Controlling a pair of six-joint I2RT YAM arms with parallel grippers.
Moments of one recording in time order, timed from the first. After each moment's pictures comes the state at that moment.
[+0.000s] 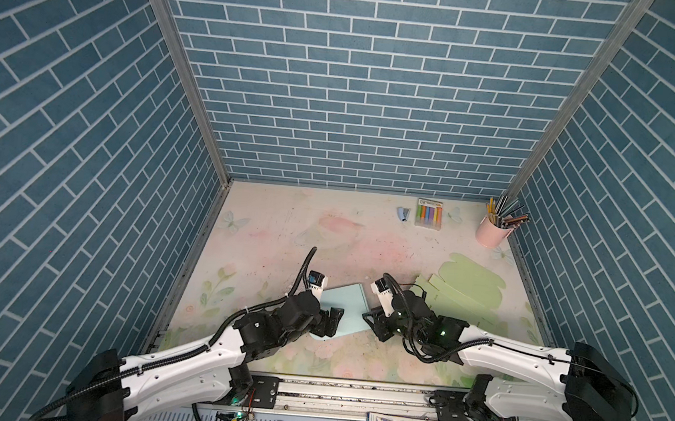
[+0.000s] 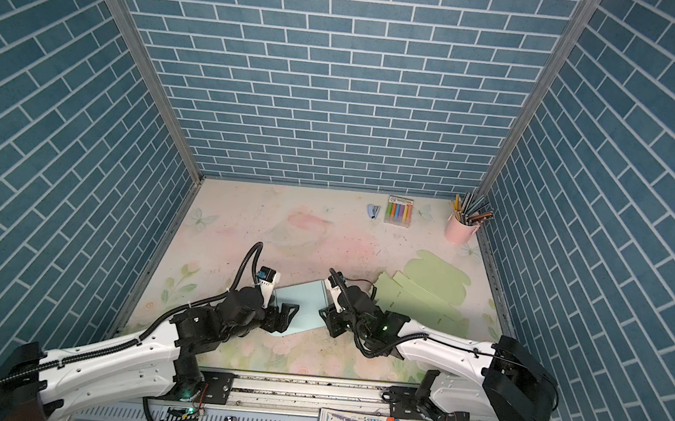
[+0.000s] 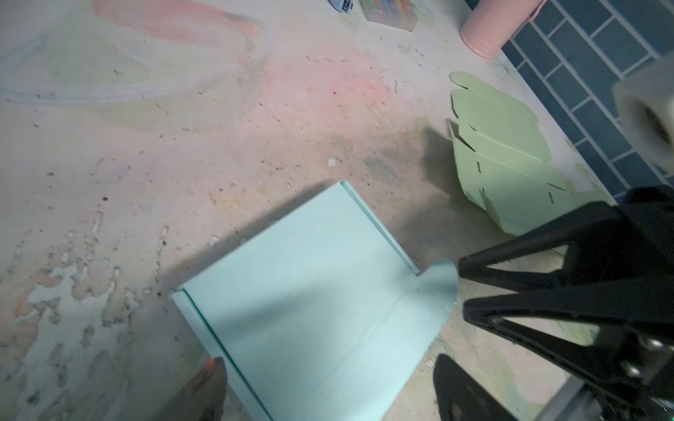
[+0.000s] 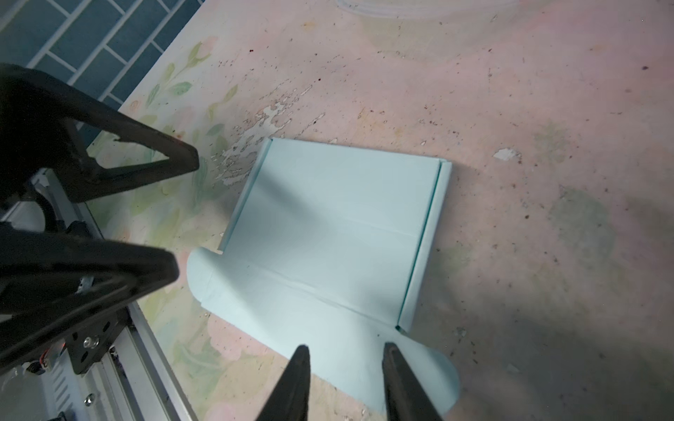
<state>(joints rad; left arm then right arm) -1.00 0.84 0.42 -0.25 -0.21 -0.63 1.08 1.21 0.55 -0.03 -0.01 0.47</state>
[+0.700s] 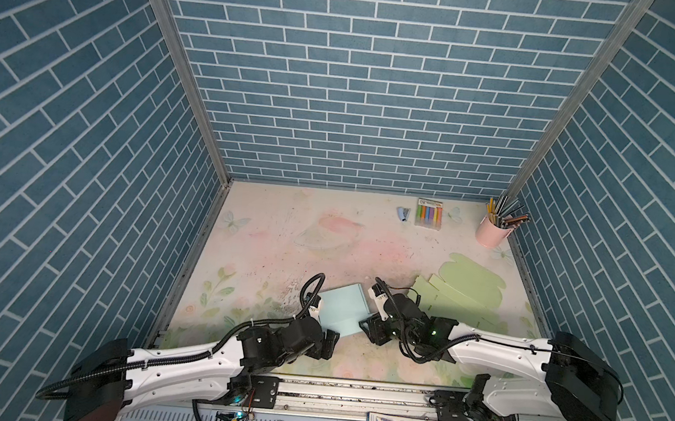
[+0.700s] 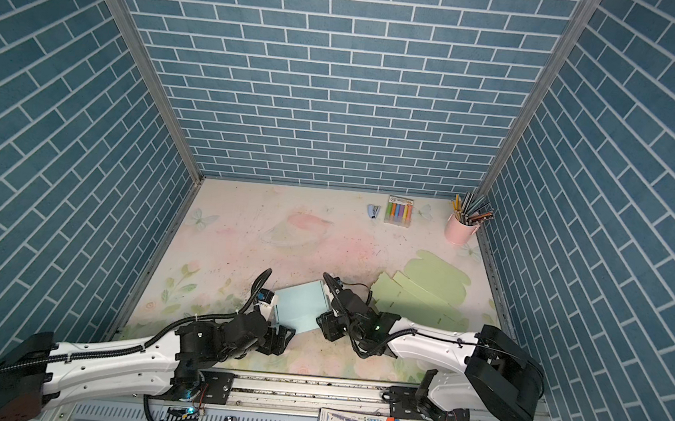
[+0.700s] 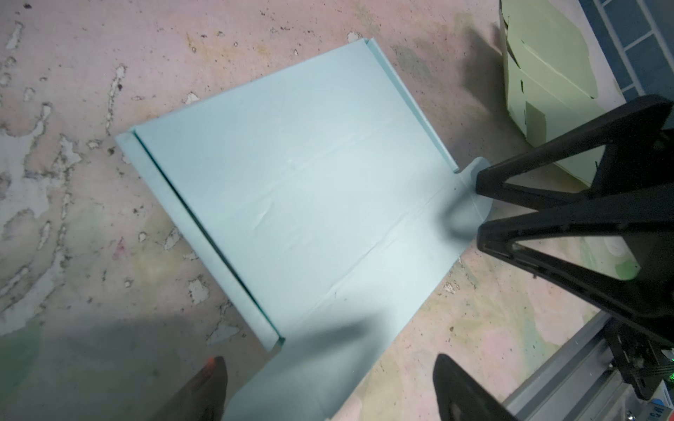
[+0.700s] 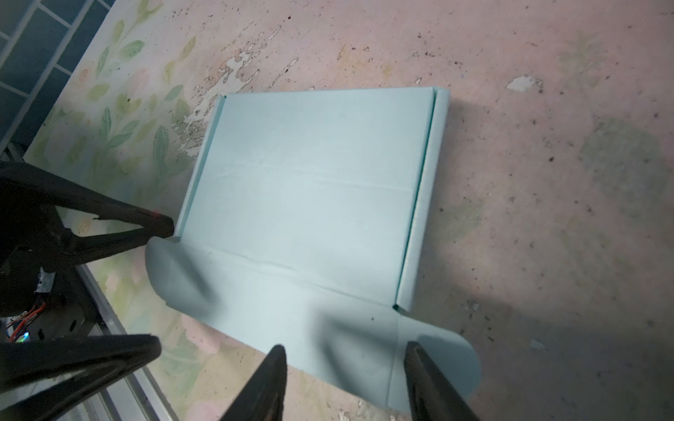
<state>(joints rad) -1.16 0.85 0.30 -0.27 -0.25 -0.86 1.09 1.31 0.55 -0.03 0.00 0.53</state>
